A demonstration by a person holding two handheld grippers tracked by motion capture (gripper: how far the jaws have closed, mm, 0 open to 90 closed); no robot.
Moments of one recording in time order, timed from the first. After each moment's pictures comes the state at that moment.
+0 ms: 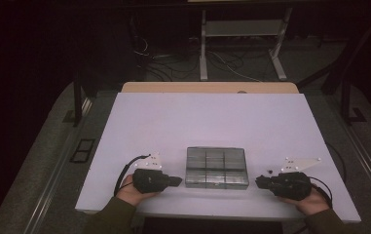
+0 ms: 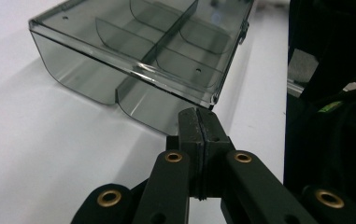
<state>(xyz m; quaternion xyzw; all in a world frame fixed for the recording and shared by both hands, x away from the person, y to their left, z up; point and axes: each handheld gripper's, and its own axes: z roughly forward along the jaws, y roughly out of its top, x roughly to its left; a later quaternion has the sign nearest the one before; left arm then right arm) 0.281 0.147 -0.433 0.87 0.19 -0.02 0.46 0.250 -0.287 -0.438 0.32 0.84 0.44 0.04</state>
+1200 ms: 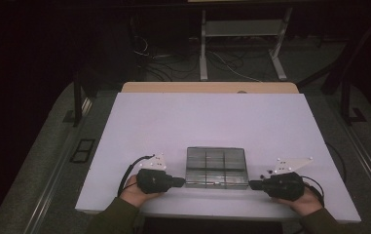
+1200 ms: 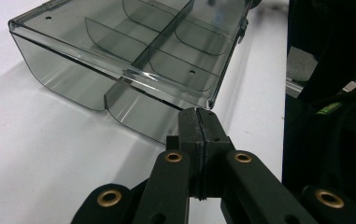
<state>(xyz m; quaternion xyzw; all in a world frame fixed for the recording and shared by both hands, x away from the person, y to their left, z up) 0.281 0.138 -0.433 0.87 0.19 -0.03 0.46 0.251 -0.271 -0.436 0.28 0.85 0.45 0.02</state>
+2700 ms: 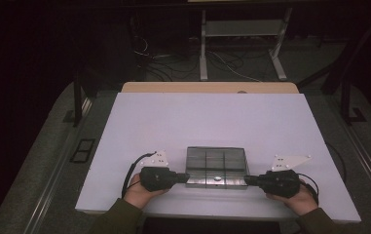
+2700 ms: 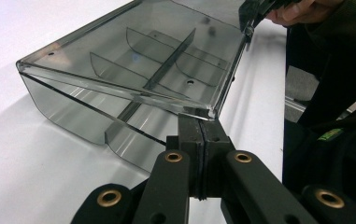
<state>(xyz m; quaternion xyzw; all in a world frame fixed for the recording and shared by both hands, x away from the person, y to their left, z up) 0.282 0.128 -0.425 0.85 0.19 -0.02 0.49 0.255 -0.259 -0.428 0.27 0.83 0.48 0.03</state>
